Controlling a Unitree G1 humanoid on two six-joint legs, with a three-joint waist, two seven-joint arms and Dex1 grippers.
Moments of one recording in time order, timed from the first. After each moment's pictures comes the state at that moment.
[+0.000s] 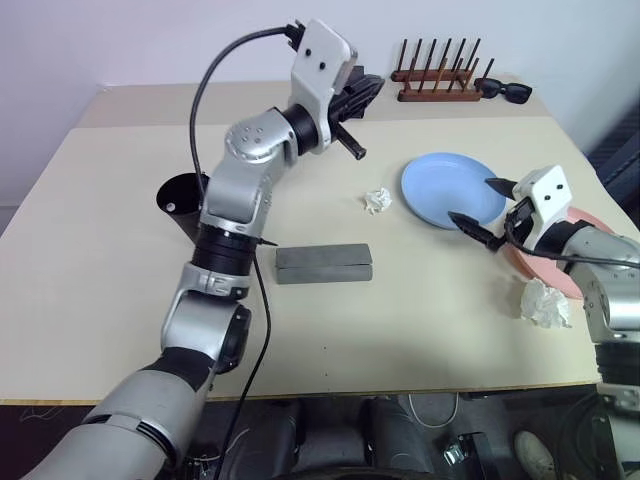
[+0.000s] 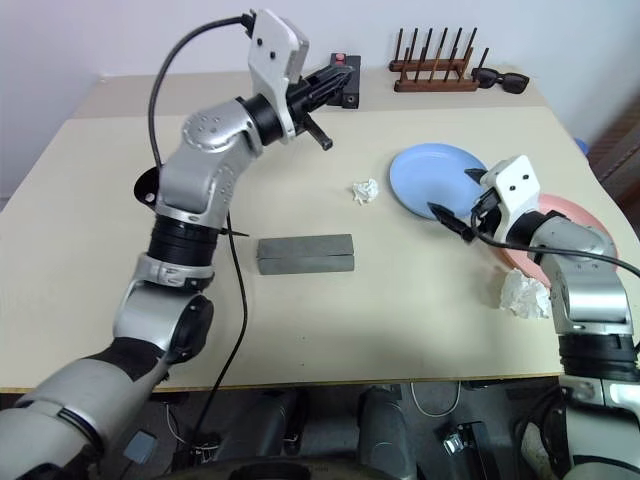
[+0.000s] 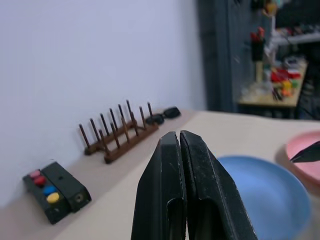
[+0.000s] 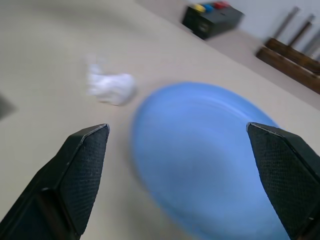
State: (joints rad) left arm -1.03 0.07 -0.04 0.29 -0.11 0.30 -0.58; right arm -0.42 -0.76 -0.18 0.17 0.27 0.24 0.76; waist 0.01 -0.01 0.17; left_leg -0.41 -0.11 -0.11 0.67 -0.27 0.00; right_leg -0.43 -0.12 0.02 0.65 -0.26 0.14
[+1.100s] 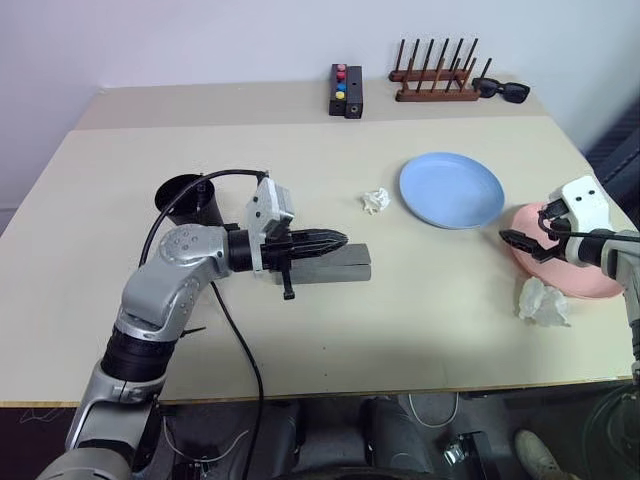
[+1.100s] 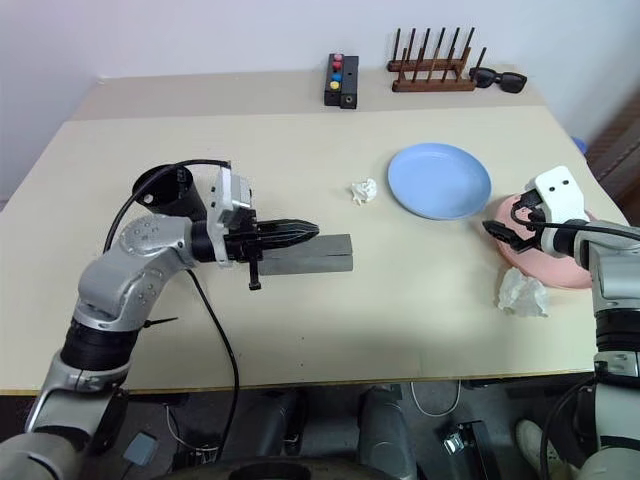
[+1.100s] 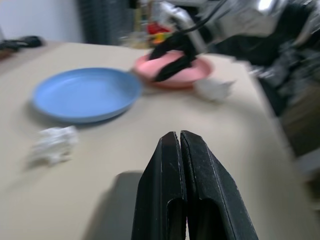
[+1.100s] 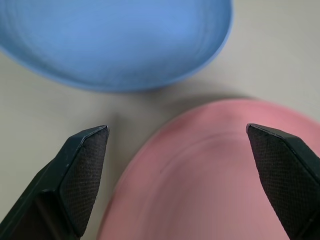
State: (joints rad) left arm -0.48 0.49 -0.13 -0.24 -0.41 0.44 -0.98; right arm -0.47 -0.91 -0.17 0.44 0.17 0.46 0.79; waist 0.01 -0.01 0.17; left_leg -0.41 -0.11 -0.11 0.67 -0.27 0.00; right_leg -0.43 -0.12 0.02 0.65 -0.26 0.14
